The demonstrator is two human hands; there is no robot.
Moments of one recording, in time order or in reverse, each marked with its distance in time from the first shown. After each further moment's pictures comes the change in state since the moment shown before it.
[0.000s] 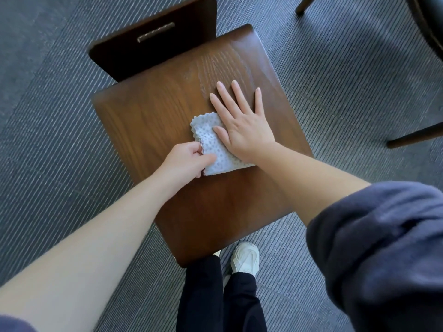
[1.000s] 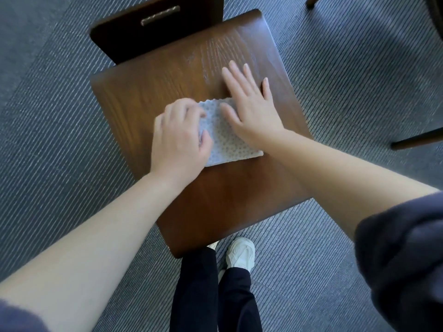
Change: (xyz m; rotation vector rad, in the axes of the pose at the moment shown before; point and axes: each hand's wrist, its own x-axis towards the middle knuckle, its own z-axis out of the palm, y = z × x) left_hand -0.012 -0.007 0.008 0.702 0.651 0.660; right_hand -0.003 0.007 -0.020 0.387 0.064 0.061
